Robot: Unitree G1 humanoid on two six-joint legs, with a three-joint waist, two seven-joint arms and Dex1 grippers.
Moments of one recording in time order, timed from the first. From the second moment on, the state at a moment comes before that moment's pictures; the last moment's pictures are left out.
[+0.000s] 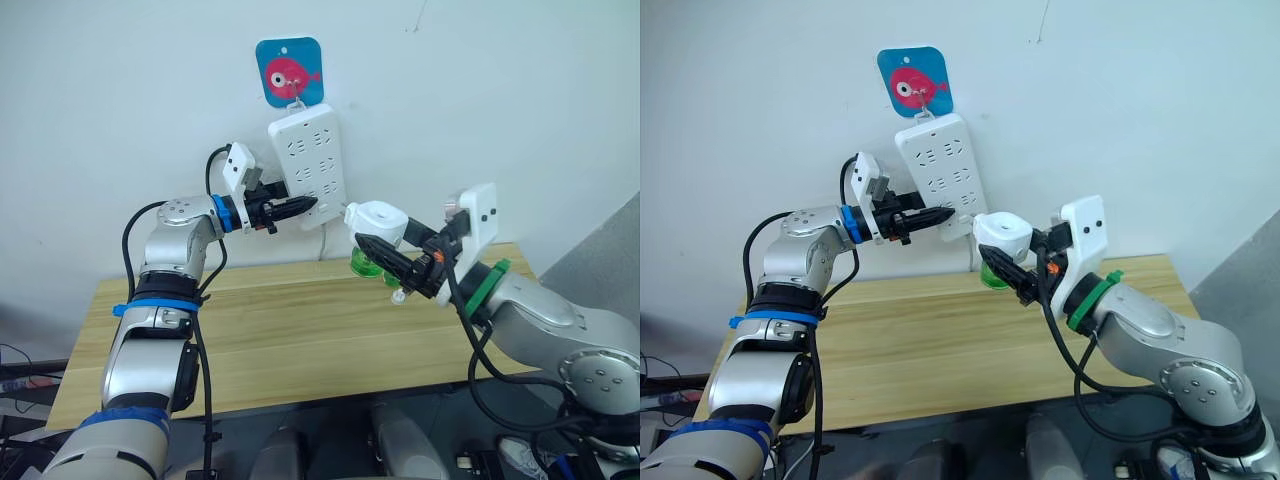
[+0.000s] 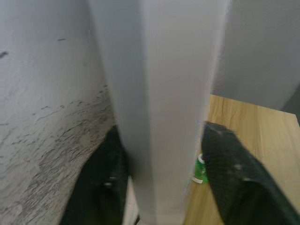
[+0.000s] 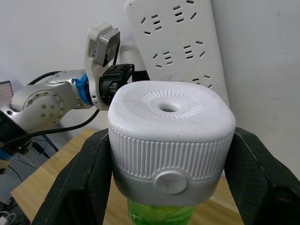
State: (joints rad) left arm -0.88 0.47 0.04 0.63 -0.30 0.19 -1.12; right arm -0.43 -0.59 0.10 -0.74 1.24 0.82 -0.26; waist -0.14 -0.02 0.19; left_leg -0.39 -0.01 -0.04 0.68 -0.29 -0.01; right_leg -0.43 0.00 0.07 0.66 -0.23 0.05
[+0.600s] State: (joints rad) left arm -0.88 0.47 0.04 0.59 -0.30 0.25 -1.12; right arm -0.60 -0.34 0.33 -0.48 0.61 0.84 -0.18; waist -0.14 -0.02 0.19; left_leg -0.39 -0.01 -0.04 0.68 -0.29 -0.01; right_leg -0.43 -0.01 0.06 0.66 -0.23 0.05
